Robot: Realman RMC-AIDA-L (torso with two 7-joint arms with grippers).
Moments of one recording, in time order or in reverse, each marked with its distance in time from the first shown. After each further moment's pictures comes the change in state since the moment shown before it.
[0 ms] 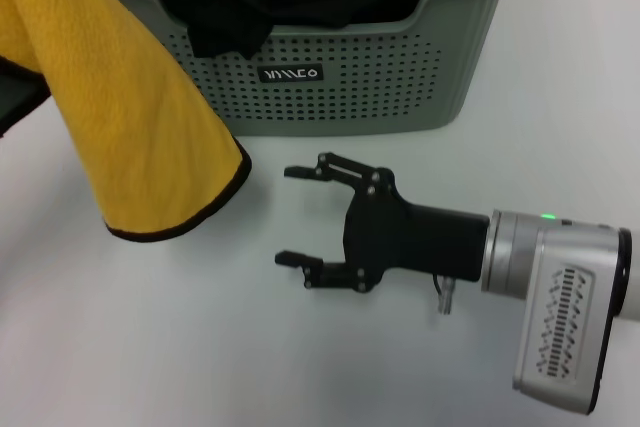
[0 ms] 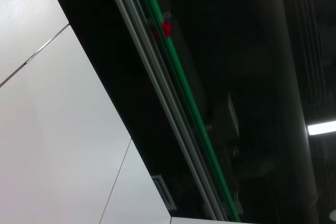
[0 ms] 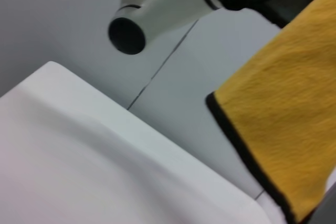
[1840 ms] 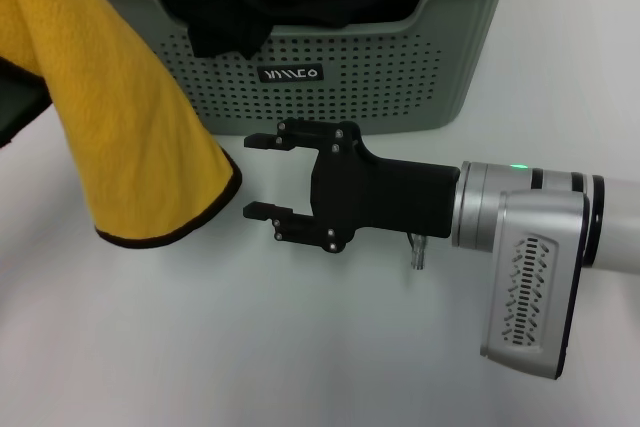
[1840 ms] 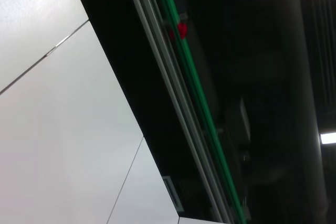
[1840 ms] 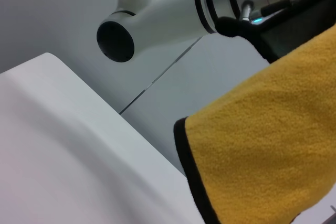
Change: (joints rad) left arm -0.015 0.005 0.027 -0.060 -0.025 -0.003 -0.011; right arm 0.064 0.000 0.031 -0.094 -0.081 -0.065 -0.003
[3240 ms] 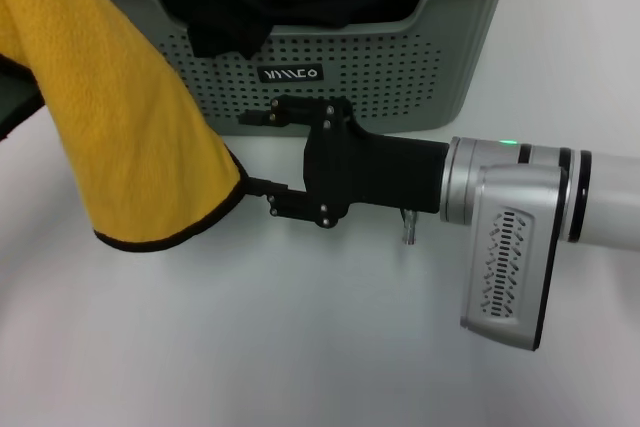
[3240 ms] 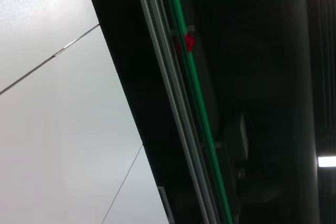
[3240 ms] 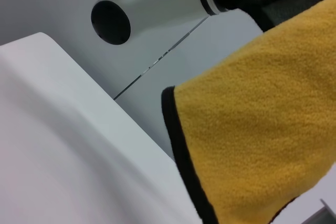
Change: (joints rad) left arm -0.011 0.000 0.002 -0.001 -0.035 0.002 -0.094; right arm 0.046 0.000 0.007 0.001 -0.004 -0.055 0.000
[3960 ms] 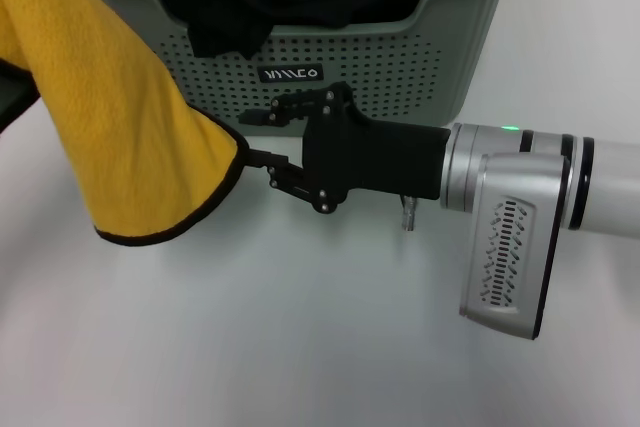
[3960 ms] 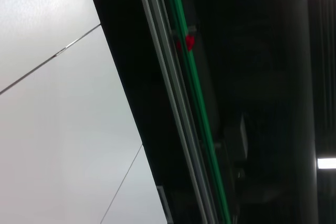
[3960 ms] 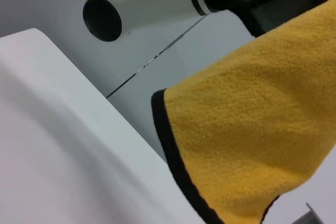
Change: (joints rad) left arm 0.006 0.003 0.003 0.006 -0.003 0.000 -0.020; right arm 0.001 0.000 0.027 -0.025 -0.025 -0.002 -0.001
